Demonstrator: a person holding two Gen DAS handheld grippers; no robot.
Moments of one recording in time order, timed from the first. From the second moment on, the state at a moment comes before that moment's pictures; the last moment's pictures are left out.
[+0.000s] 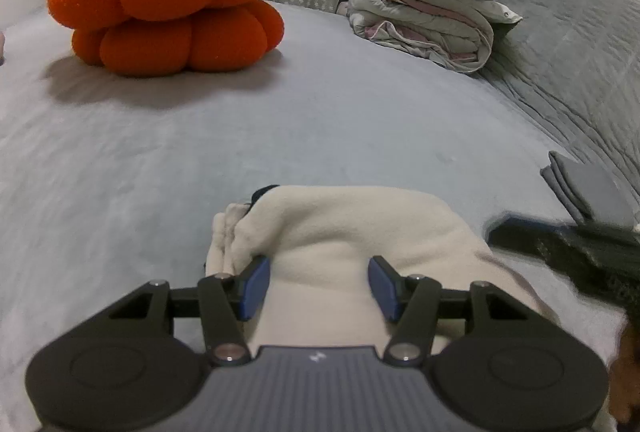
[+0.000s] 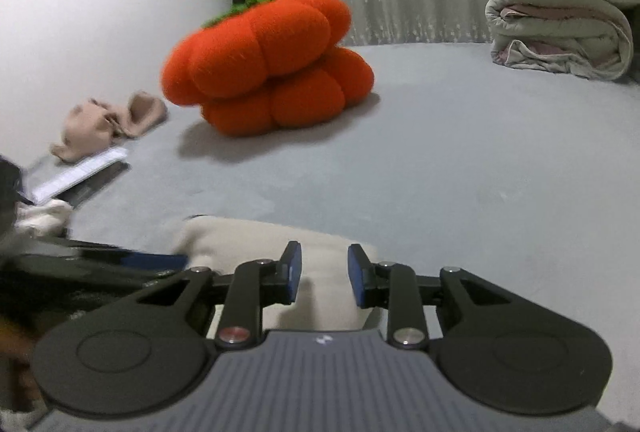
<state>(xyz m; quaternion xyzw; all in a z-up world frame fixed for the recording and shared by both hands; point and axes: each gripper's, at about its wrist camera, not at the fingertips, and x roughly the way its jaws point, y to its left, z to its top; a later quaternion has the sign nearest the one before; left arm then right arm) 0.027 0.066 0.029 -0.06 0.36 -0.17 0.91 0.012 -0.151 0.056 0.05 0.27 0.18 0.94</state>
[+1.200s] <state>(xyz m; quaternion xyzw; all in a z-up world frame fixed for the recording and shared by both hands) 0.008 0.079 0.030 -0.06 0.37 -0.16 0.91 -0.035 -0.115 0.037 -0.08 0.26 0.17 0.95</state>
